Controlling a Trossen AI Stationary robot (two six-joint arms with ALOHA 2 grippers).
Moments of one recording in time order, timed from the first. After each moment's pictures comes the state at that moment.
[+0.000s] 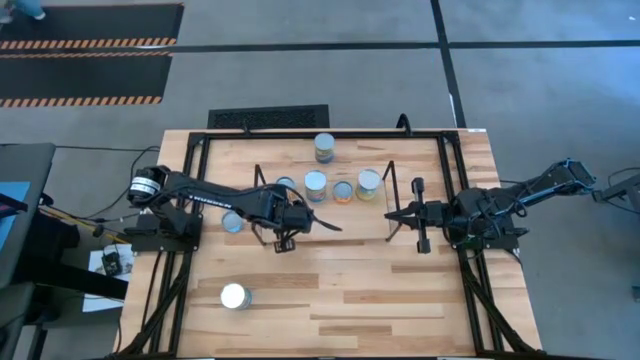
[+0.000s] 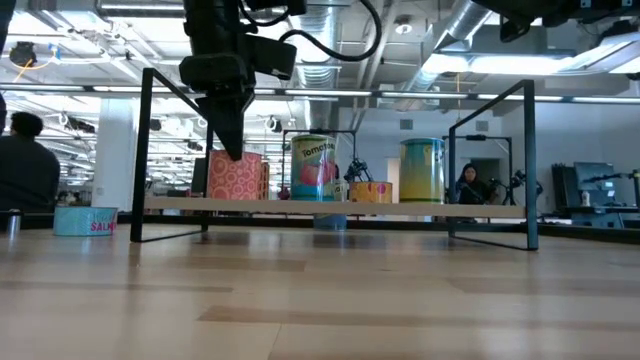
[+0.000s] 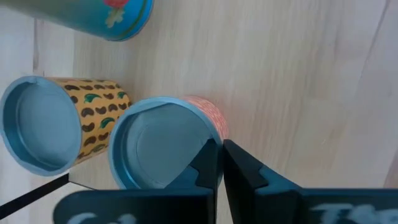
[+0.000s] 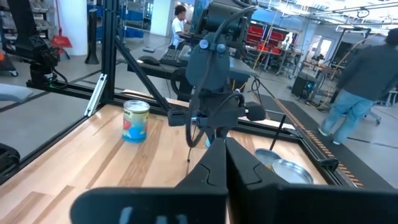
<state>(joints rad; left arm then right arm) -0.10 1.72 1.31 -1.00 -0.28 -0.26 0.30 0.65 0.42 0.24 0.28 -0.19</state>
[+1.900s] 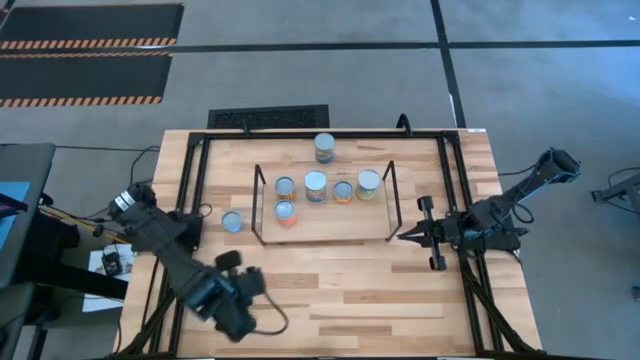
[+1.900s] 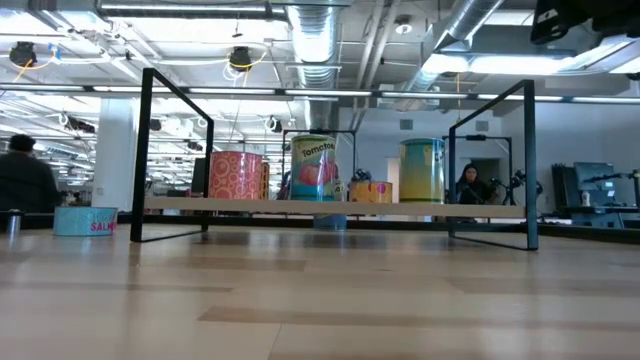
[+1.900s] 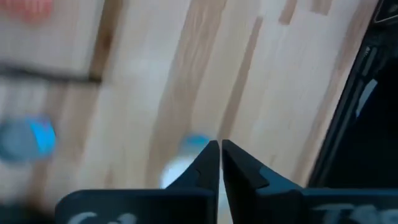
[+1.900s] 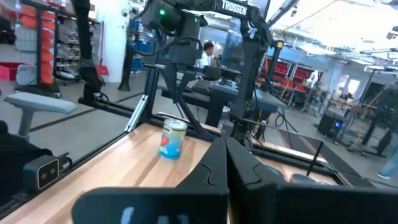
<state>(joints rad) -0.76 1.70 1.63 -1.36 -0.24 -1.07 0.54 0.55 0.21 0.48 0.37 -0.27</state>
